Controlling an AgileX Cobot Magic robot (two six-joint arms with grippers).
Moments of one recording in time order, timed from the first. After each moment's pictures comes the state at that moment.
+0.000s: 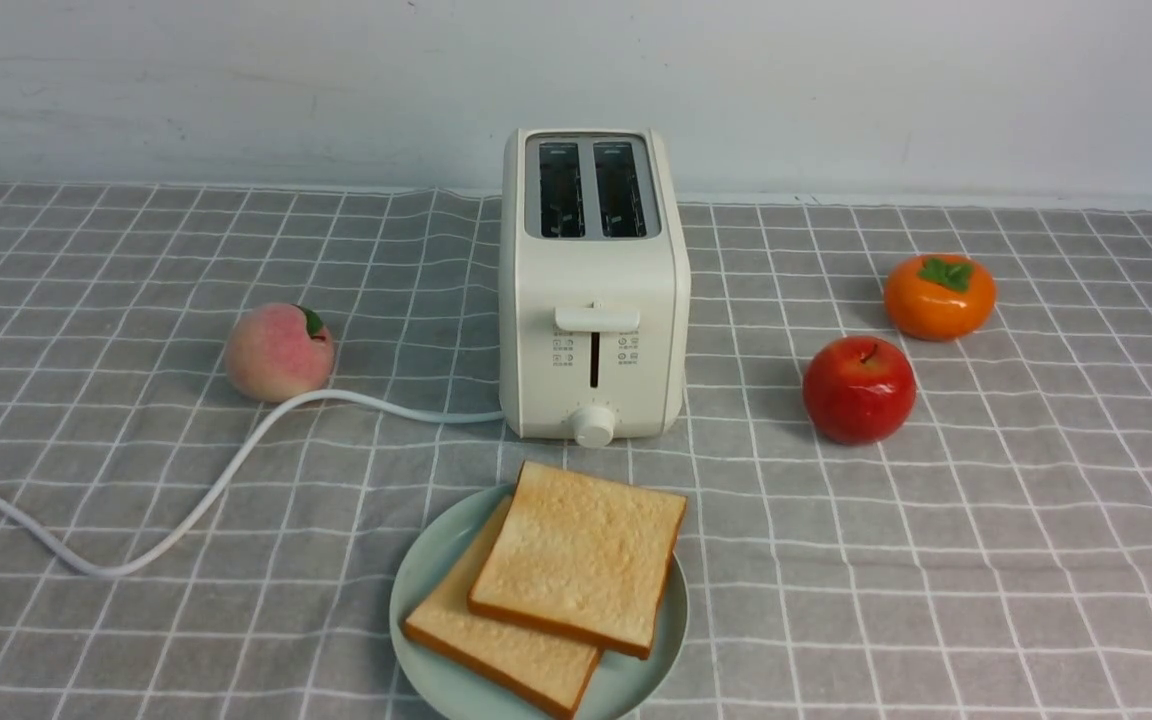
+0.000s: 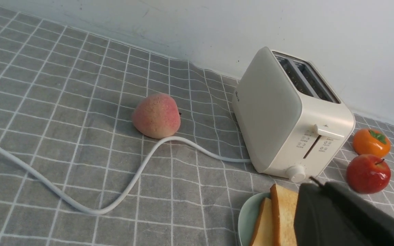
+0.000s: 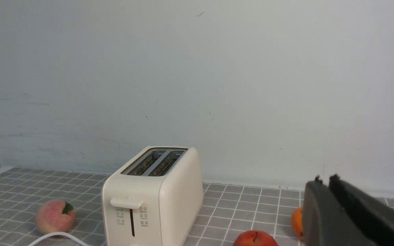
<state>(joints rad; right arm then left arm) 0.47 0.09 -0.44 -0.57 0.31 0.56 -0.35 0.26 -0.54 0.24 0.58 -0.66</state>
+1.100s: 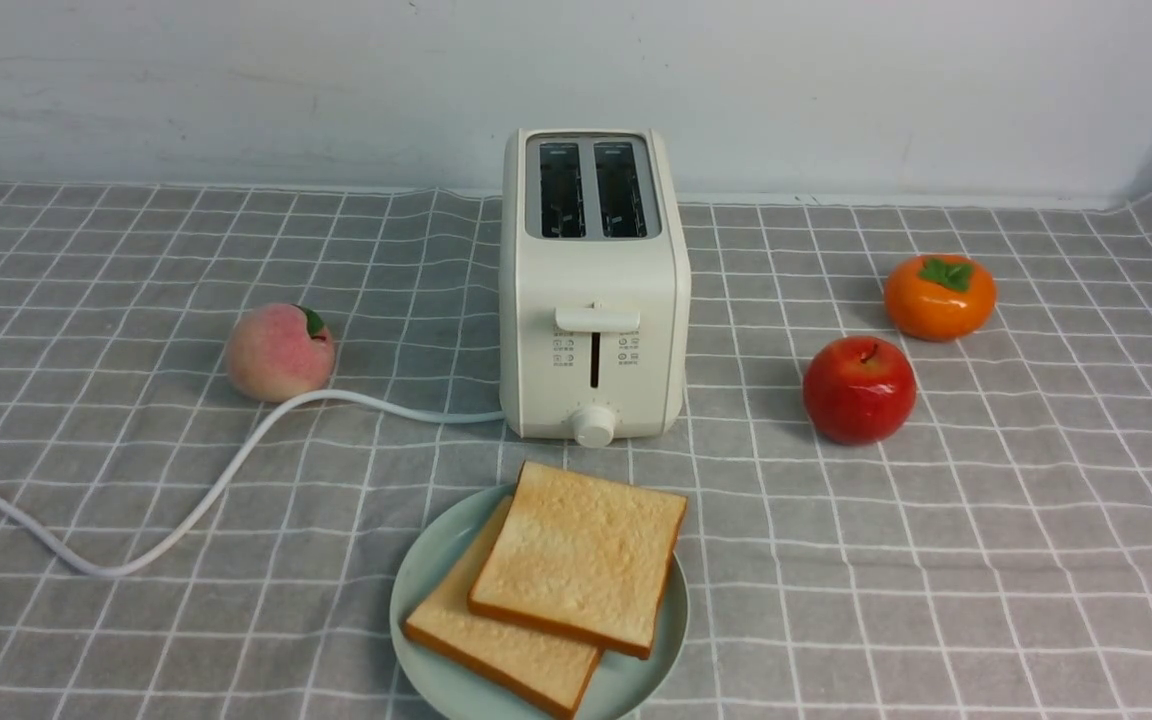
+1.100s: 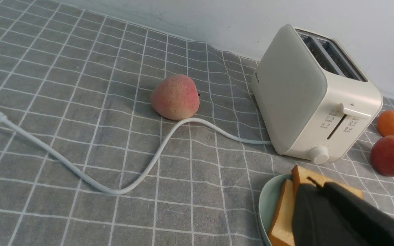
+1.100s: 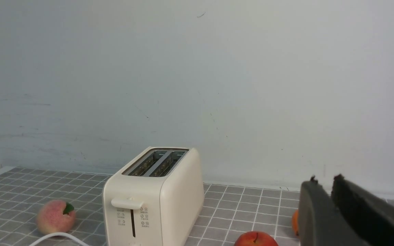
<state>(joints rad) 0.47 0.09 -0.44 -0.57 0.31 0.56 -0.34 0.25 -0.48 0.25 0.58 -0.66</state>
